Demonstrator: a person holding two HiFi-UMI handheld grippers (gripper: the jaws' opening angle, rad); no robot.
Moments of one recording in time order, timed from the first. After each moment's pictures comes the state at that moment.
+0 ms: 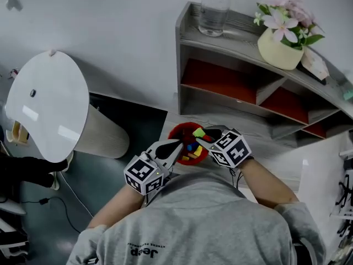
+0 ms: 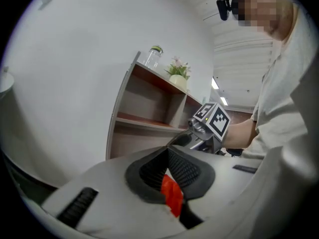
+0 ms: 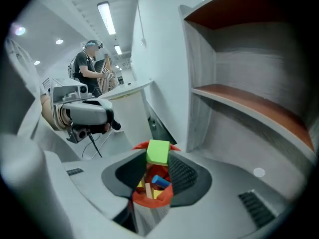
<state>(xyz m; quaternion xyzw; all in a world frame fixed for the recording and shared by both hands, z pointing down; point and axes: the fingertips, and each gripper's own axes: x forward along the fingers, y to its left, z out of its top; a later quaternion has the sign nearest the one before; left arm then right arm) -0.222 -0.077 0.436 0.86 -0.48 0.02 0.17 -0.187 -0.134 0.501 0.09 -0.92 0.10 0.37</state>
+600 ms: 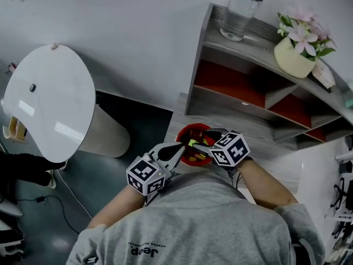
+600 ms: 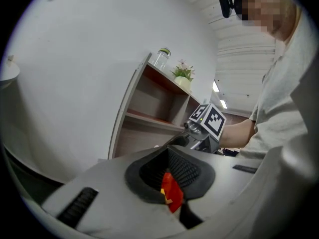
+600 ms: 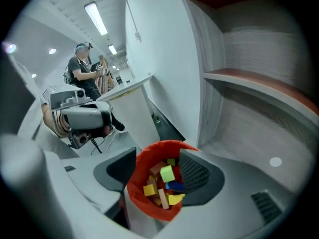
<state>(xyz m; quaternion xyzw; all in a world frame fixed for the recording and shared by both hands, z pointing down) -0.256 -0.063 0.448 0.86 -0.47 0.01 0.19 -0.224 -0.115 0.522 0.07 -0.90 0.16 0.39</state>
